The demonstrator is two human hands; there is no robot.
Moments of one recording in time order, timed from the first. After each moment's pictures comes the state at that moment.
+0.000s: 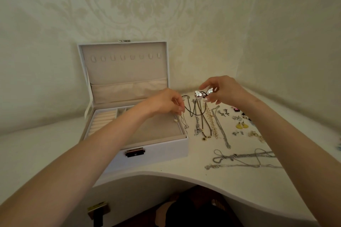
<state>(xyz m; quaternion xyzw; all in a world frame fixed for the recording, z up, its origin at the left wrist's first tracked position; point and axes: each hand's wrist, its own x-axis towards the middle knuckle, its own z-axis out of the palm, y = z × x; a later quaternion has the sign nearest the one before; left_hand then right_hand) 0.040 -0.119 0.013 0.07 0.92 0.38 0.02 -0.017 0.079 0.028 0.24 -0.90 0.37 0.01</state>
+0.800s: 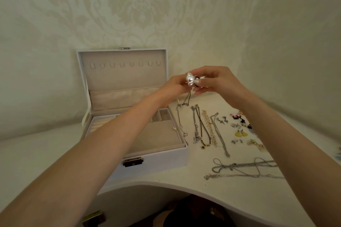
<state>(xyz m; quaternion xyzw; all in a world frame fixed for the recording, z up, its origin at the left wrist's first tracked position) -0.007 -0.102 0.032 0.14 0.81 0.56 -0.07 -0.001 0.061 0.062 0.32 -0.73 0.60 -0.02</state>
